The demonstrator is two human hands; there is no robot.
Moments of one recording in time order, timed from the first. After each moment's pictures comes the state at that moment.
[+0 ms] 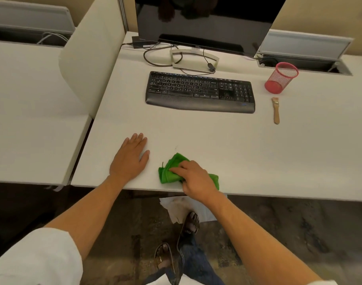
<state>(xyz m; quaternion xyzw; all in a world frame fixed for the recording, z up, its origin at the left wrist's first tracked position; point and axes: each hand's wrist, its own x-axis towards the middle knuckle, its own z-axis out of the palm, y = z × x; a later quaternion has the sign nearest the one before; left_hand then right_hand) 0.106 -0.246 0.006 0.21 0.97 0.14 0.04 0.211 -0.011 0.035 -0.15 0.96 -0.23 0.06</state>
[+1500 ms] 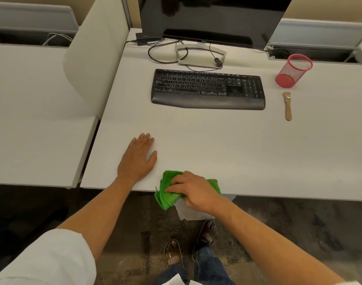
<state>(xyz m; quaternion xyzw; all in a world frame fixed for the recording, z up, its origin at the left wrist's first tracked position) 0.104 -0.243 0.009 0.19 0.97 0.17 0.04 0.218 -0.025 0.036 -0.29 0.92 -0.23 0.12</state>
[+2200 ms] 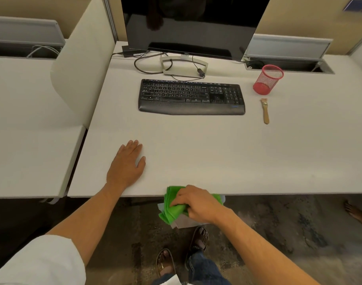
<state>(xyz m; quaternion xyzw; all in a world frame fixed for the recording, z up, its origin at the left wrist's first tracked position) 0.105 -0.243 0.008 0.19 0.97 0.16 0.04 0.254 -0.001 0.060 -0.18 0.92 -0.25 0.25</state>
